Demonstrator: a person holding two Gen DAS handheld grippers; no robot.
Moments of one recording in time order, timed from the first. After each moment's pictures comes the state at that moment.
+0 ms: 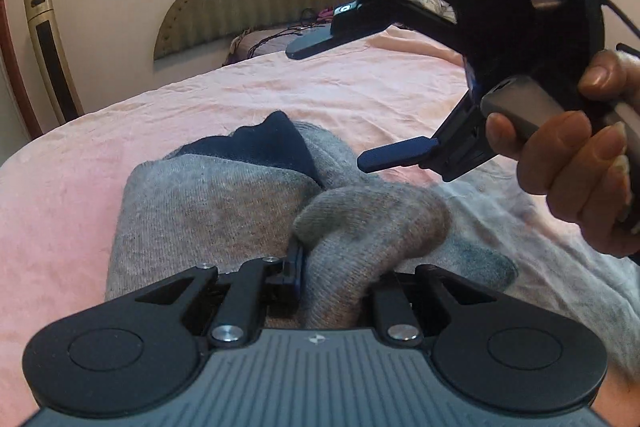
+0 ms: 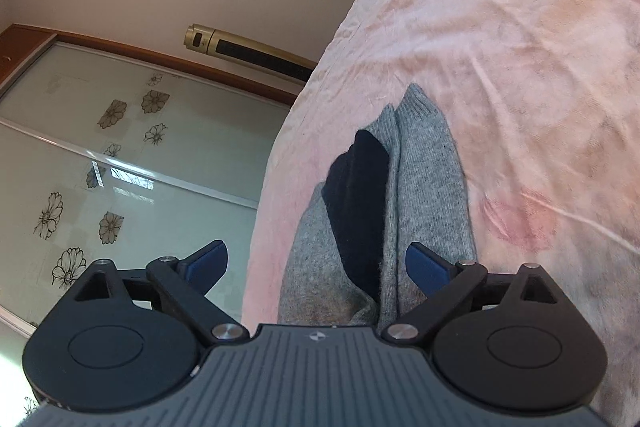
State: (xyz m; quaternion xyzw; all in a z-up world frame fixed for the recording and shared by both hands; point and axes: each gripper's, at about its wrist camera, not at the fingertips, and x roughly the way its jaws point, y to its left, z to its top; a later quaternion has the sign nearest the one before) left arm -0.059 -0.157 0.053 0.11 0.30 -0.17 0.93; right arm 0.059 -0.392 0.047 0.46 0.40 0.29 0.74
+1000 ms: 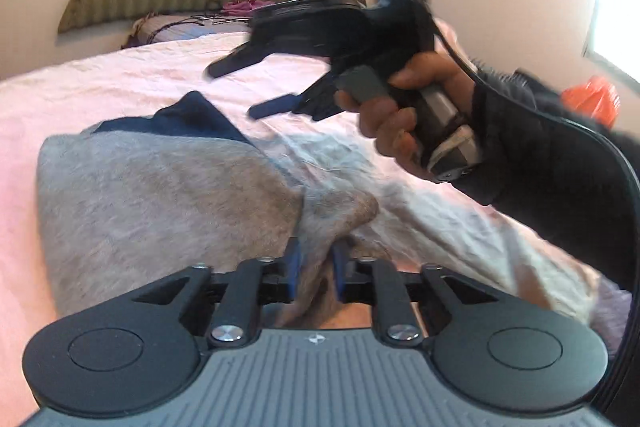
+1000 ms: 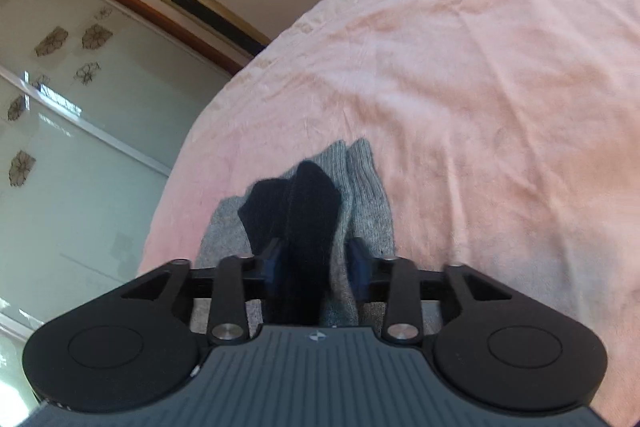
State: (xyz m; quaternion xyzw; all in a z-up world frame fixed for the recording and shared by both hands) left arm -0.068 -0.118 0.062 0.01 0.33 -0.35 0.88; right arm 0.101 -0.404 0.065 0.32 0.41 0.24 0.82
